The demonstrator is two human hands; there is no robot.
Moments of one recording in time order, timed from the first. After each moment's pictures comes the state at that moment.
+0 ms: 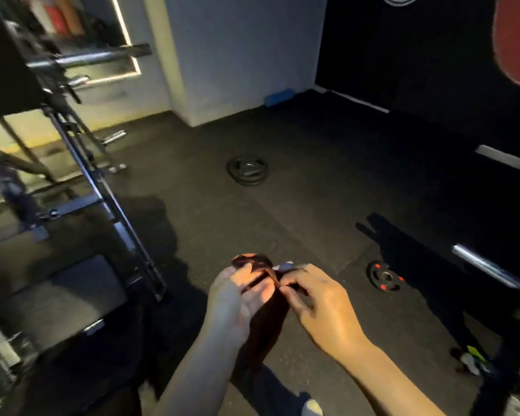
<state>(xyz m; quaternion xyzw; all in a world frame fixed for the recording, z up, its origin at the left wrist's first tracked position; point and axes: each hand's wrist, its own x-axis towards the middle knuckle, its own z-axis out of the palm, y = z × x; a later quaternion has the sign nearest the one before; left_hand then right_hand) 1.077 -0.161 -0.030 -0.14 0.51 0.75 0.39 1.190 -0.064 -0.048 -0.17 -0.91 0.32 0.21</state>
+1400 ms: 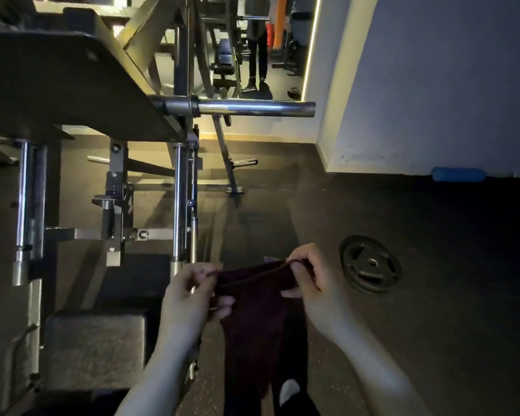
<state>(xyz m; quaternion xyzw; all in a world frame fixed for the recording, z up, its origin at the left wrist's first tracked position) 0.535 -0.014 -0.012 -0.15 0.71 0.69 -0.01 0.537 0.174 -0.009 0.06 -0.81 0.59 0.06</state>
